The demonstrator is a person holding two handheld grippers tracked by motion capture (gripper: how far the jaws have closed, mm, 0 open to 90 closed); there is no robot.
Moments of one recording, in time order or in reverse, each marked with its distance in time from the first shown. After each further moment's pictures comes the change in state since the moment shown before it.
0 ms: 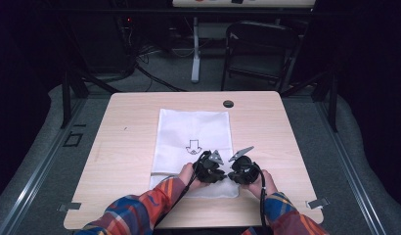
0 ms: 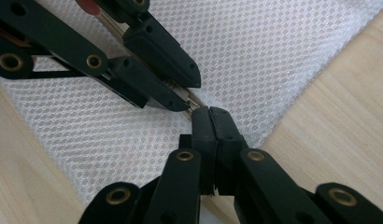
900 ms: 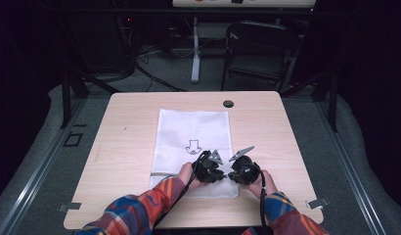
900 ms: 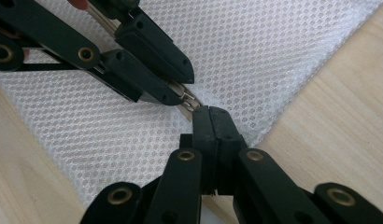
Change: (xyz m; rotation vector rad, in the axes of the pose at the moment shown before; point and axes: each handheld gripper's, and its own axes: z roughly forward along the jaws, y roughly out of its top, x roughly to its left) left arm 0.000 0.000 -0.003 0.016 0.005 0.008; right arm -0.001 -0.001 0.000 -0.006 -0.002 0.010
